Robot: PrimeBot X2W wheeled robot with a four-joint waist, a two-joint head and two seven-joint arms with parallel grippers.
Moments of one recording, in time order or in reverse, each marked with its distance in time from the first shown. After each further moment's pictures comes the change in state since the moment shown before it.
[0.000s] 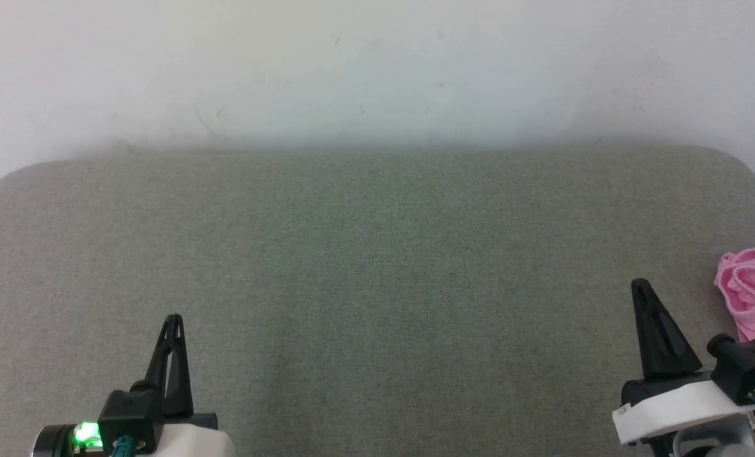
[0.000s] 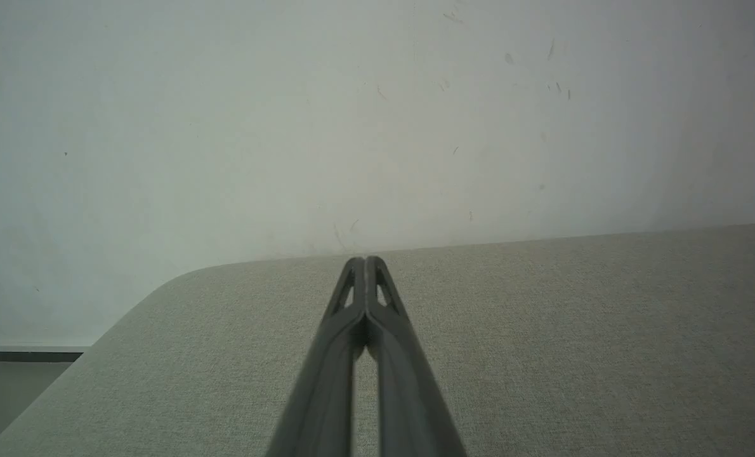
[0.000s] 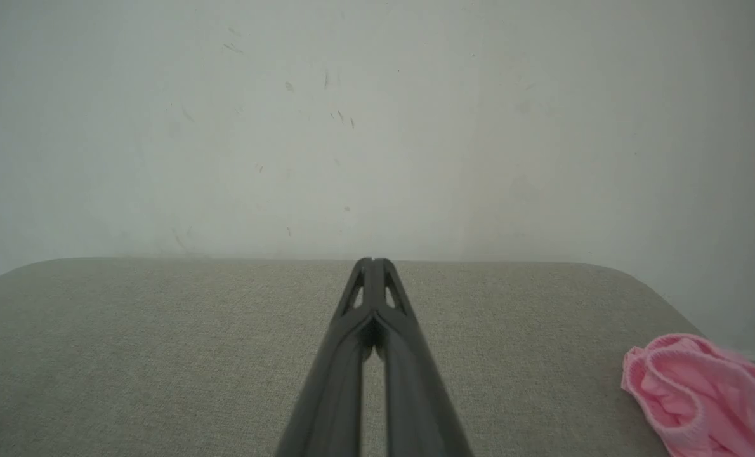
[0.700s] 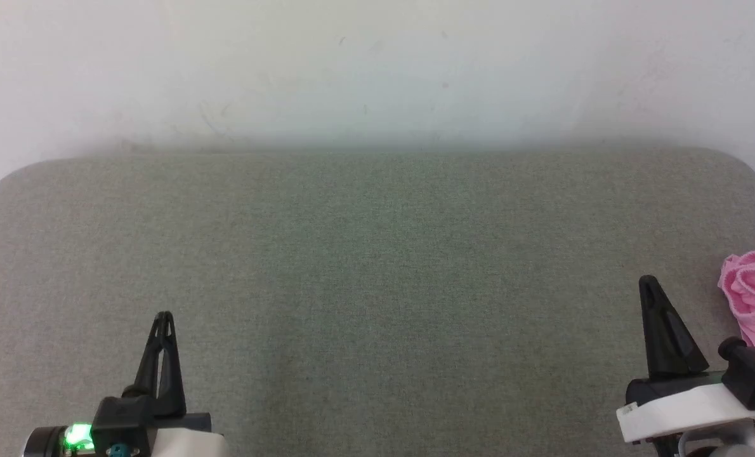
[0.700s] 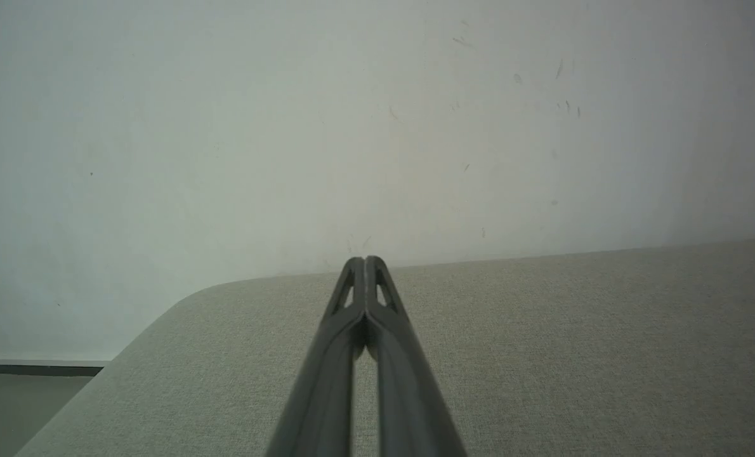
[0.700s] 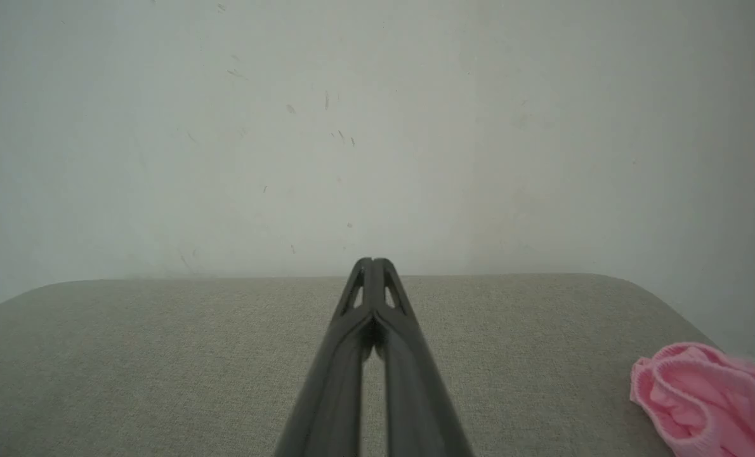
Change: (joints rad) left arm 0.006 0.018 -0.004 -0.013 -0.002 0.028 -0.043; right arm 0.001 -0.003 -0.004 0.001 0.033 0.000 -0.044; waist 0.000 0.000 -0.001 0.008
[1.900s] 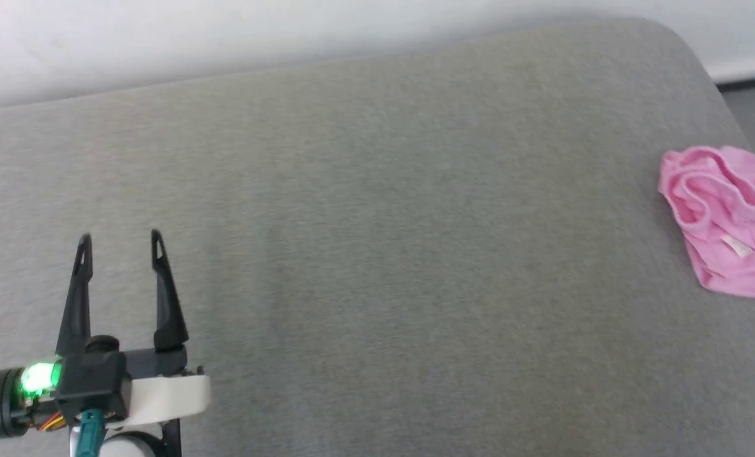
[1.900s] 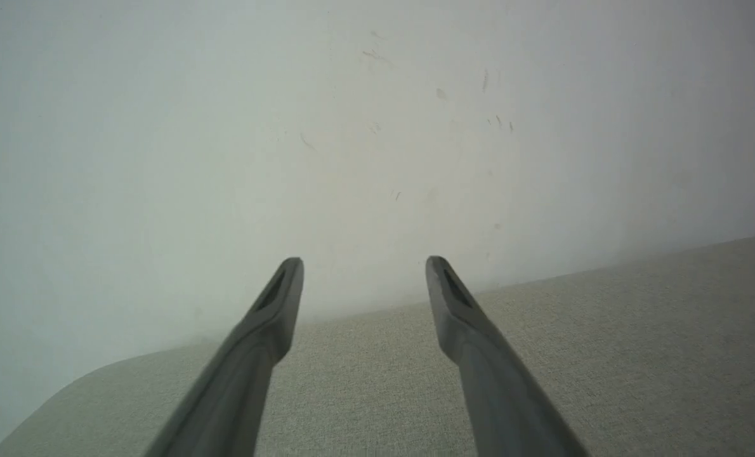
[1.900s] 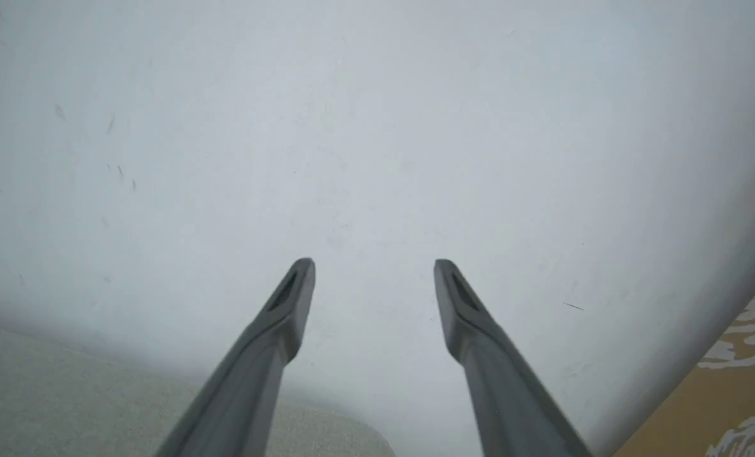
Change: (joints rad) left arm -0.133 0.106 -0.064 -0.128 -0.004 0.167 -0.005; right arm -0.905 -0.500 0.282 0.493 0.143 0.000 -0.003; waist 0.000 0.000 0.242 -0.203
